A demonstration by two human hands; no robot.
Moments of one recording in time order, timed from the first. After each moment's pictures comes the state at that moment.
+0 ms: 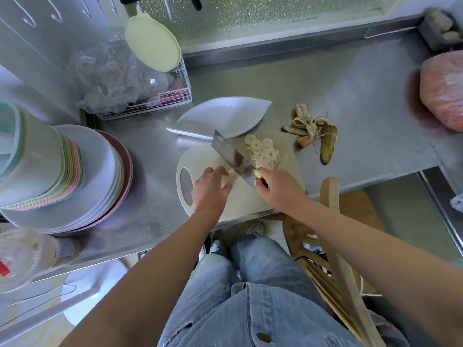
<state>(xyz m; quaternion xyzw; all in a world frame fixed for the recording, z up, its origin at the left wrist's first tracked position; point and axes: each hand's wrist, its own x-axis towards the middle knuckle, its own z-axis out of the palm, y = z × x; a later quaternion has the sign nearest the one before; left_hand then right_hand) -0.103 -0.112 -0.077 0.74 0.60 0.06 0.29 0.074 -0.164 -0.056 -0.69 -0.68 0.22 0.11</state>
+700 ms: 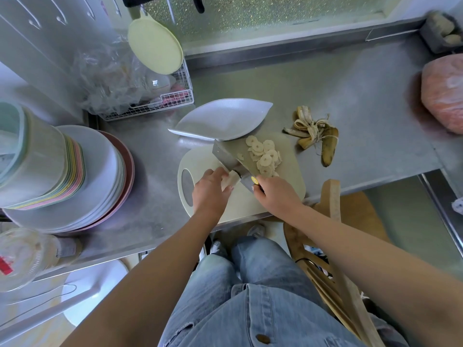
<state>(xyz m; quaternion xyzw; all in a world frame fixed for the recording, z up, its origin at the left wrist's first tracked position) -0.105 -0.113 -0.079 0.72 0.61 0.08 0.31 0.064 -0.169 -0.069 -0.71 -0.67 0.23 0.07</state>
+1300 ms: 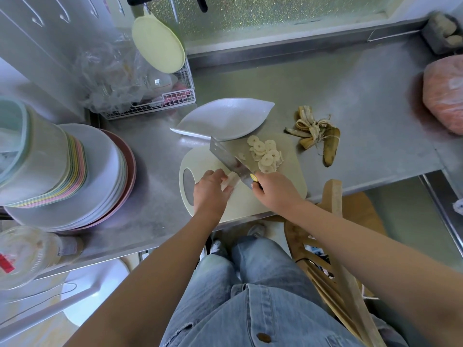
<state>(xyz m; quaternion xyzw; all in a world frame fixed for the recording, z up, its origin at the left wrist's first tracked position) -0.108 -0.114 -0.077 0.71 0.61 0.09 0.33 0.060 -0.160 -0.057 -0.69 -0.69 0.21 0.05</state>
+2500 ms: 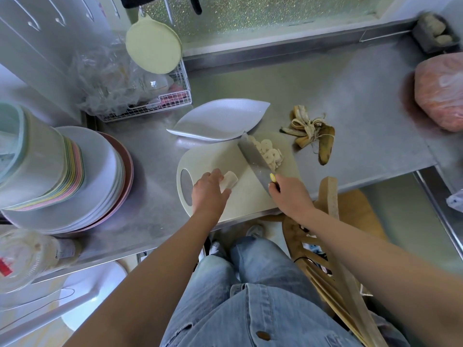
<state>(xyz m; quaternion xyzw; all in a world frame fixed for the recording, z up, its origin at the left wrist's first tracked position) -0.107 -0.117 -0.073 0.73 0.61 0.04 0.30 0.085 -0.186 -0.062 -0.78 -0.56 0.26 0.08</state>
